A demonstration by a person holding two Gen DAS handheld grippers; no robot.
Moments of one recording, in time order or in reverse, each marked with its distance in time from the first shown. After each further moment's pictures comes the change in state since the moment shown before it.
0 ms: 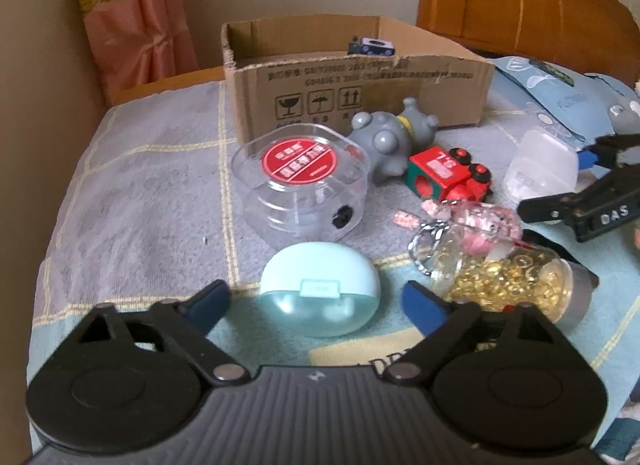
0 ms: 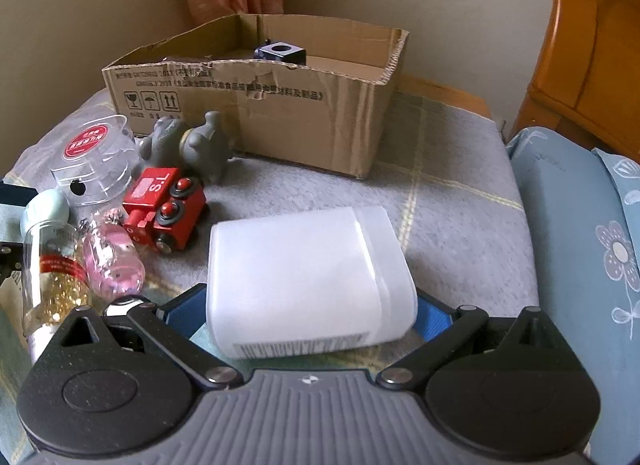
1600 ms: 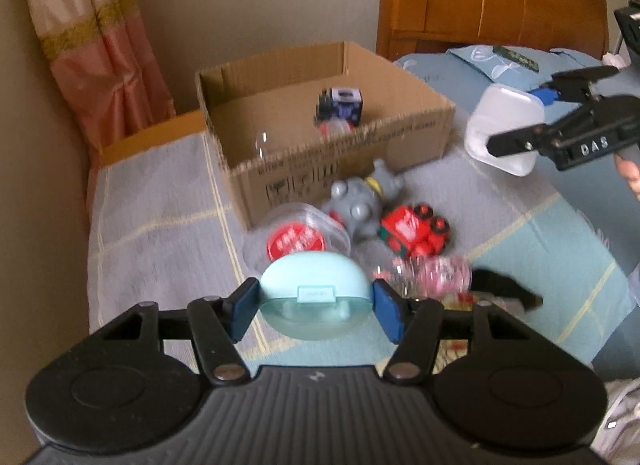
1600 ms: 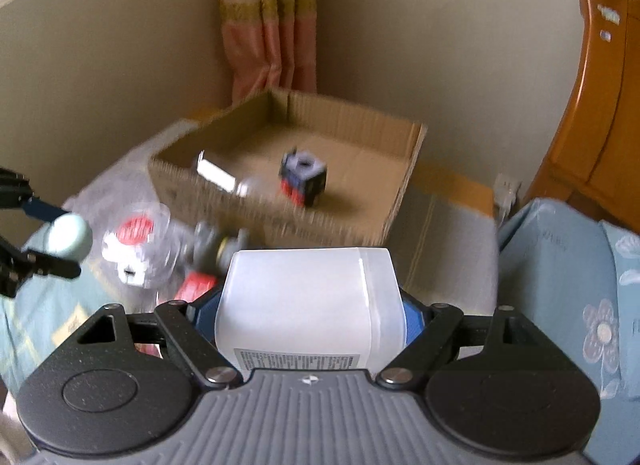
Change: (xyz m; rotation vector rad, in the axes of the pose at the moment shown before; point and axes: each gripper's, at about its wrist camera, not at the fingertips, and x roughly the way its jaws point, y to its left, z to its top) left arm -0.047 0.006 0.077 0.116 0.062 -0.061; right arm -0.065 -0.011 0.088 -0.088 -0.095 0.066
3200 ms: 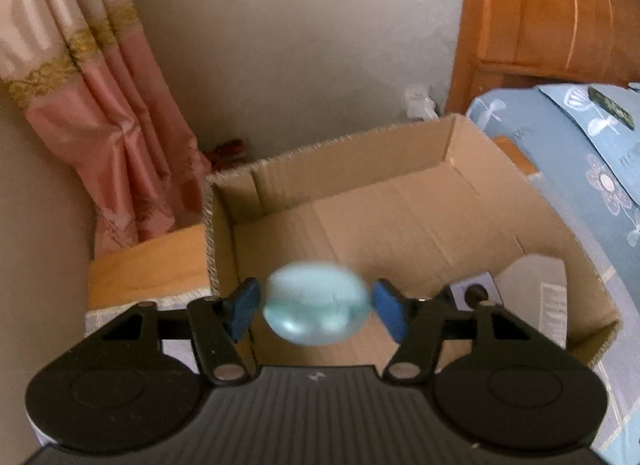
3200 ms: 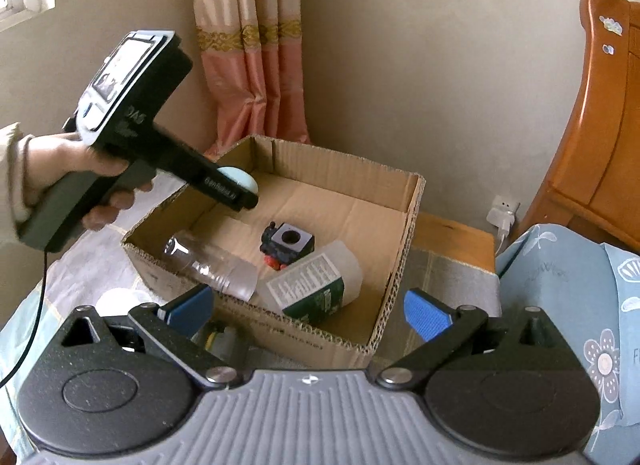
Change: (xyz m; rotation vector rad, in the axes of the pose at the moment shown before) left arm 0.140 0.049 0.170 -0.064 0.023 0.132; right arm 0.023 -0.004 0.053 0.047 -0.006 -0.013
